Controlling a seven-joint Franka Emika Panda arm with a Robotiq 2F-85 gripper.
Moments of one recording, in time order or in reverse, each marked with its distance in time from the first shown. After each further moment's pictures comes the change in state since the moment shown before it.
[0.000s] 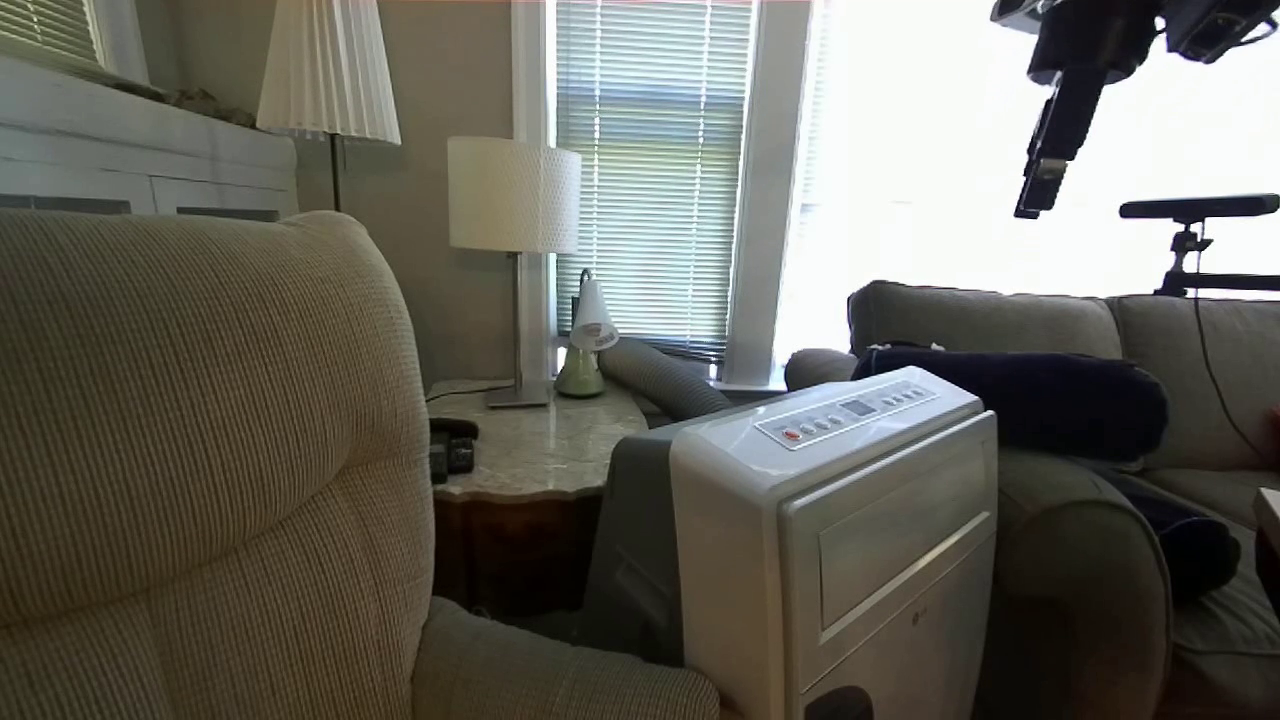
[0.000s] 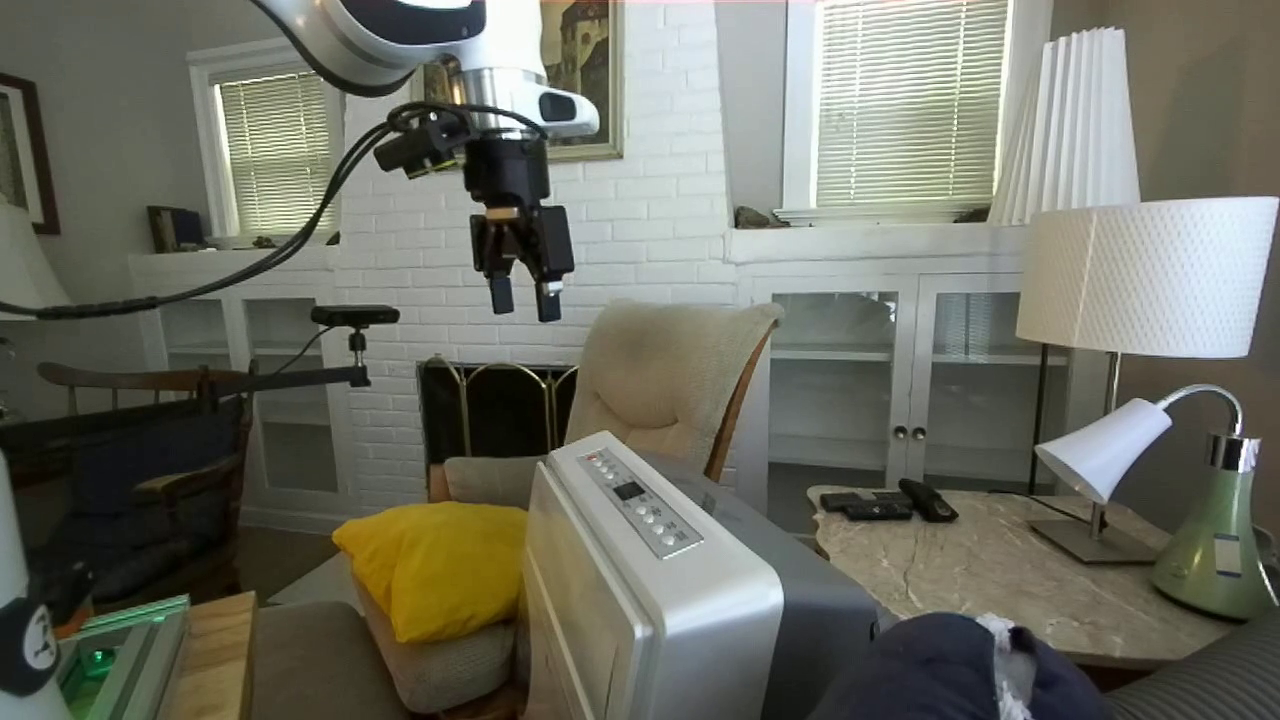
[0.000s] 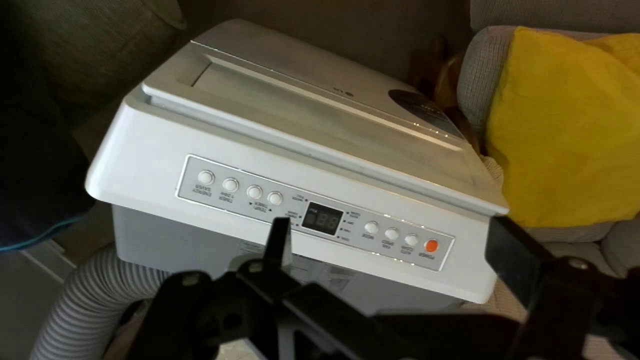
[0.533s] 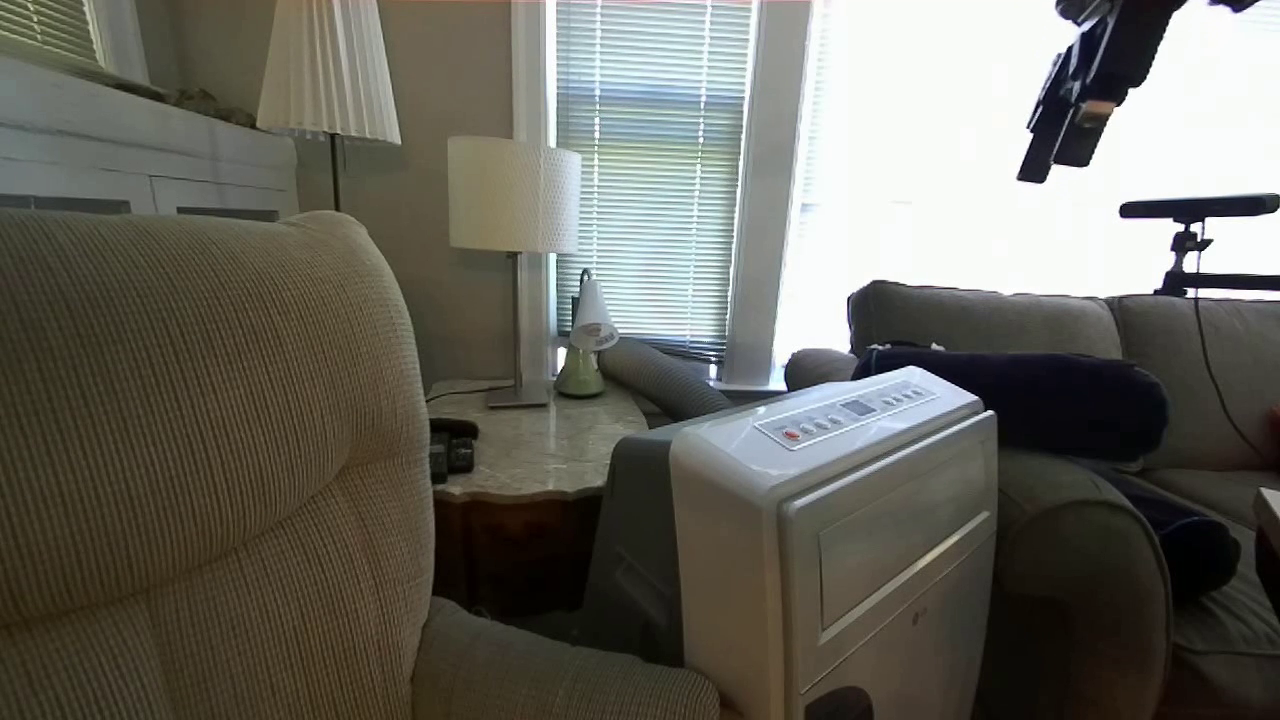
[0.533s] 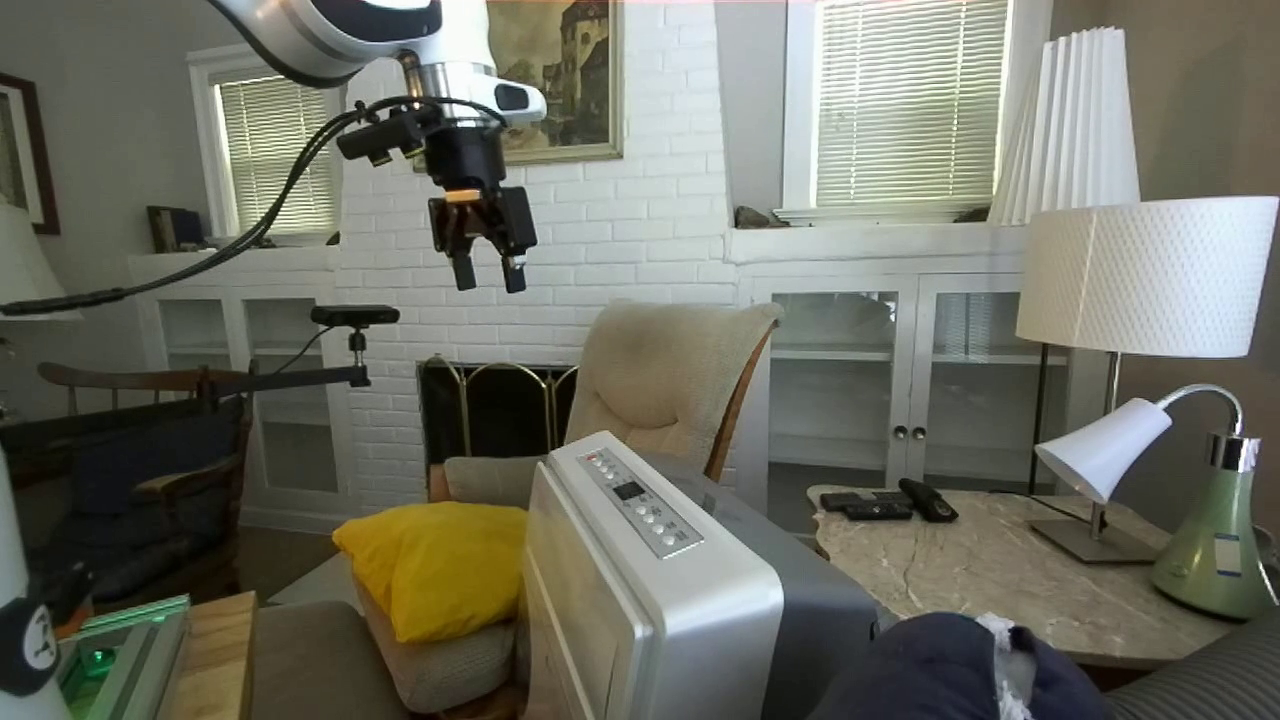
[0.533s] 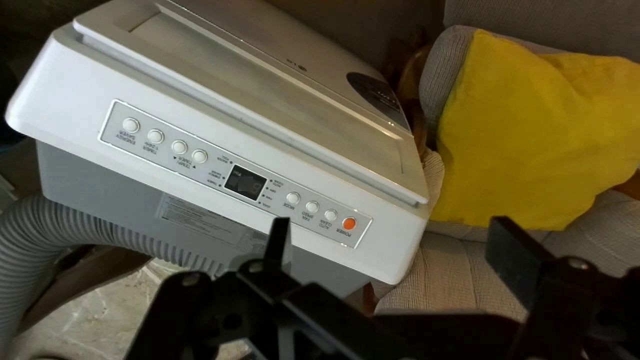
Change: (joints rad) arm 0.099 -0.038 0.084 0.022 0.032 0.004 0.007
